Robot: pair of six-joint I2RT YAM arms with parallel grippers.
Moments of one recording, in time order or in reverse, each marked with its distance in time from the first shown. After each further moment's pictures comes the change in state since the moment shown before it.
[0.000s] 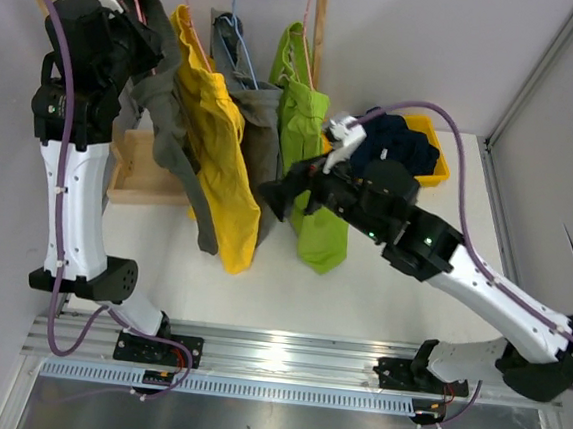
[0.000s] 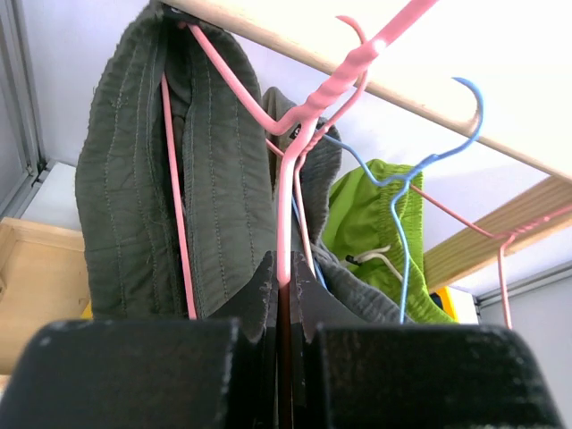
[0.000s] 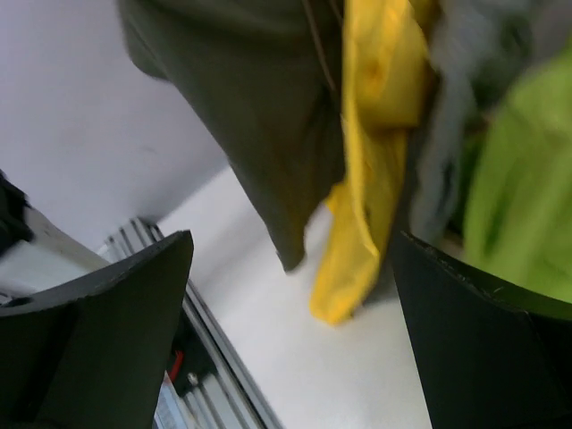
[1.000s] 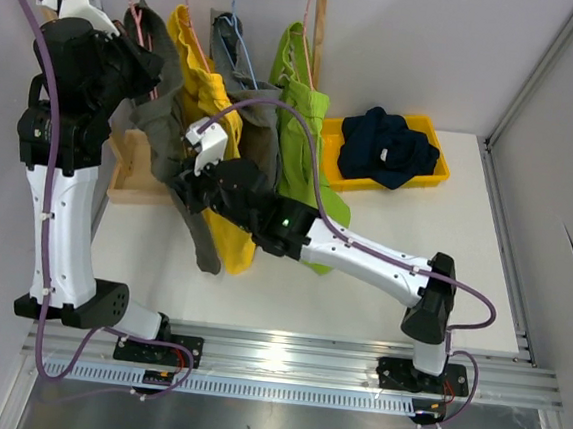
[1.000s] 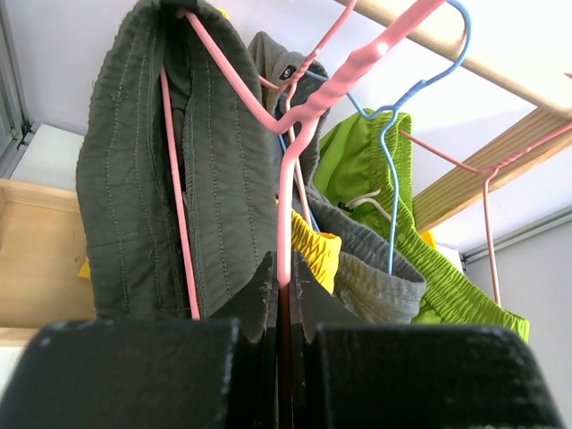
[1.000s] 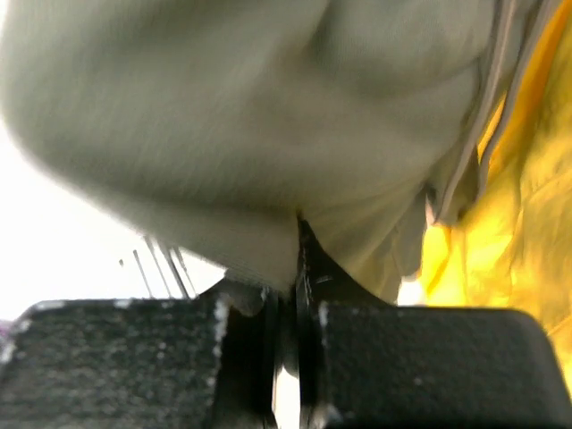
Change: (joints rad) left arm 0.000 -0.154 -0.161 -0.041 0.067 -0.010; right arm 0.211 0.679 0.518 0.154 0.120 -0.034
